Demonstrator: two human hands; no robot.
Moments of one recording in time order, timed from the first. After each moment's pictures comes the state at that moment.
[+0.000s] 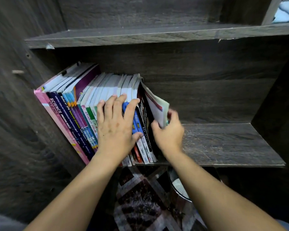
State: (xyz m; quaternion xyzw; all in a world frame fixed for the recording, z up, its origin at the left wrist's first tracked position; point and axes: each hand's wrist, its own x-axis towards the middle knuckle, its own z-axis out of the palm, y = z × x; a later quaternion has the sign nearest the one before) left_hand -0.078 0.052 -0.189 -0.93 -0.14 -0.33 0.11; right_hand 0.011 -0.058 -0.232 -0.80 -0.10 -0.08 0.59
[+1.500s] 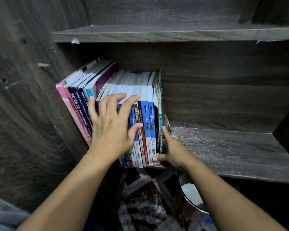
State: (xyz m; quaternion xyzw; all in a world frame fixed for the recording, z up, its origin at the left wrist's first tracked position) left_hand -0.104 0.087 -0.177 -0.93 -0.17 -0.33 0.04; right_hand 0.039 -0.052 -0.287 -0.86 -0.29 0.25 0.34
